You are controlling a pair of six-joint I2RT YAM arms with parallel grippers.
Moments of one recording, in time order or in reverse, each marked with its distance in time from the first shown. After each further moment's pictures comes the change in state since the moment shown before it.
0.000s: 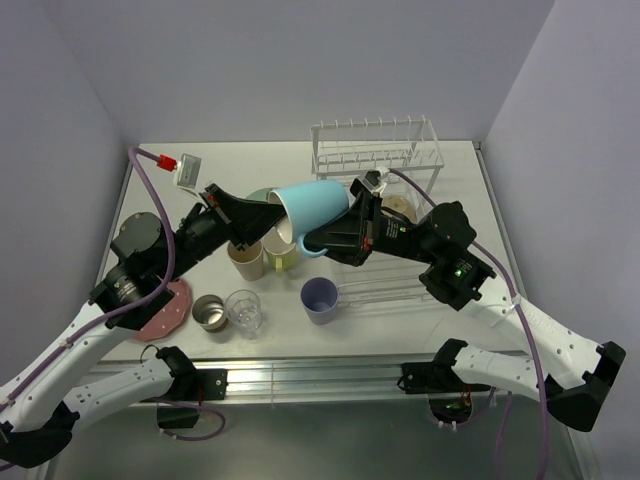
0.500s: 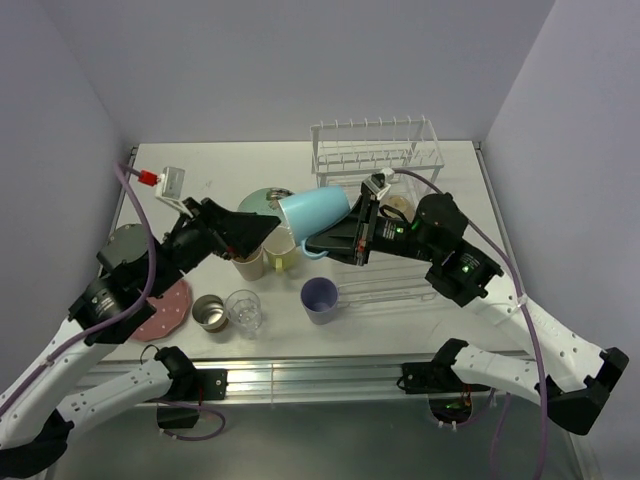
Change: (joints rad) left arm -0.002 -0.073 0.001 -0.172 -0.114 -0.027; right arm -0.037 -0.002 0.051 -0.278 0.031 -0.203
